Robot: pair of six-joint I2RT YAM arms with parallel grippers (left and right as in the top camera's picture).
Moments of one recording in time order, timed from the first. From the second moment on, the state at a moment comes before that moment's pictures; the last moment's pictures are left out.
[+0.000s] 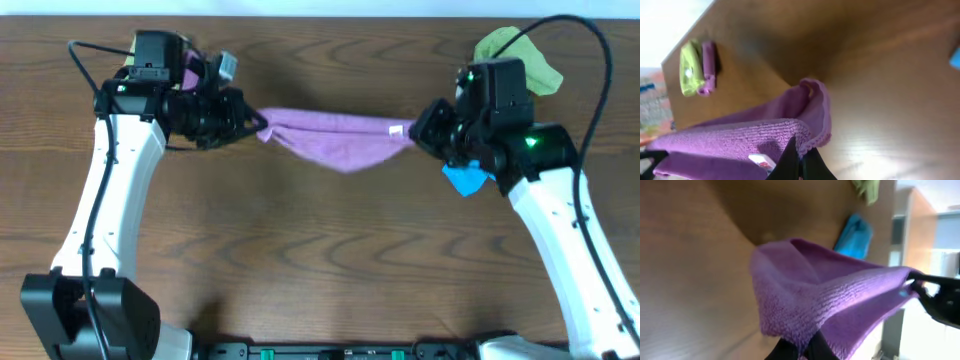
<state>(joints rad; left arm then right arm) -0.05 1.65 1.51 -1.04 0.75 -0.27 0.22 1.42 1.35 -0.88 -0.27 0.77</state>
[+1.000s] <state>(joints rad) -0.16 1.51 1.46 -1.22 0.44 -0.26 0.42 1.39 1.35 -1.07 -0.10 0.93</state>
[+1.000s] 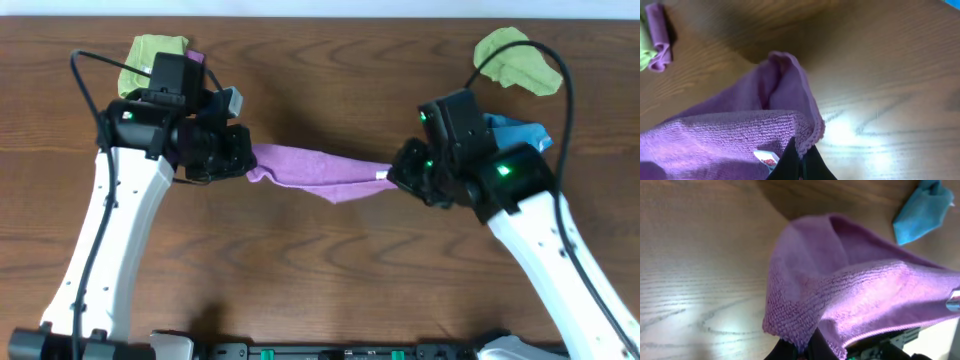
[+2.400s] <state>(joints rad) -0.24 1.43 1.19 -0.87 0.28 -0.38 0.47 1.58 1.34 -0.91 0.00 0.88</state>
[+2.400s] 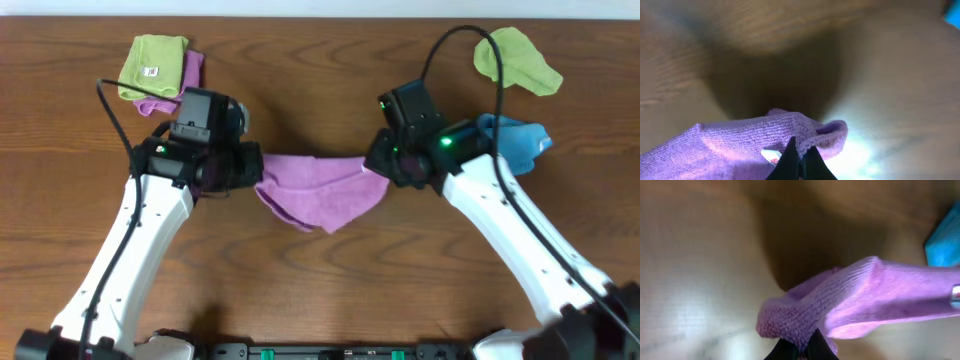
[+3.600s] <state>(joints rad) -0.14 1.67 1.43 -0.72 0.32 -0.26 0.34 1.78 1.64 -0.76 0.08 0.57</state>
